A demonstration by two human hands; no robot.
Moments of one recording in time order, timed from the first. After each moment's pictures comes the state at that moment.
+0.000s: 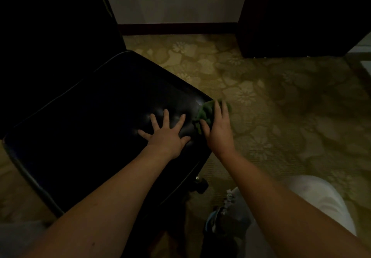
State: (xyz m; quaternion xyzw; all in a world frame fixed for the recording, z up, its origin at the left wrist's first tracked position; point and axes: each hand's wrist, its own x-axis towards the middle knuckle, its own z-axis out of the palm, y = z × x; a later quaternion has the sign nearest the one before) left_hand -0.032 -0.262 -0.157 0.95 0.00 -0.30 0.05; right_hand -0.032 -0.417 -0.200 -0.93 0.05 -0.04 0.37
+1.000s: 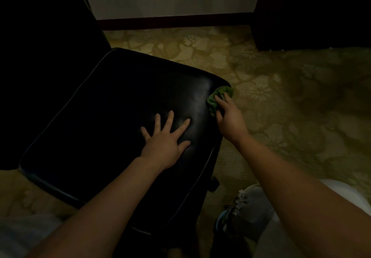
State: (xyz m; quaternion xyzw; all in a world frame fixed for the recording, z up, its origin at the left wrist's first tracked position) left_hand -0.048 -0.214 -0.167 0.97 -0.09 -0.22 0.04; right_hand 0.017 -0.422 -0.208 -0.93 0.00 0.01 0.37
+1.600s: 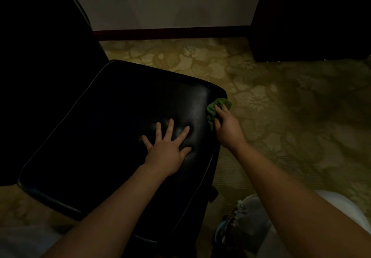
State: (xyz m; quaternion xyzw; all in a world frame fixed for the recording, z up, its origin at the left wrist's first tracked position) left_hand -0.042 -0.223 -0.170 0.97 -0.06 -0.22 0.05; right_hand 0.022 -0.421 -0.208 -0.92 0.01 0.03 0.39
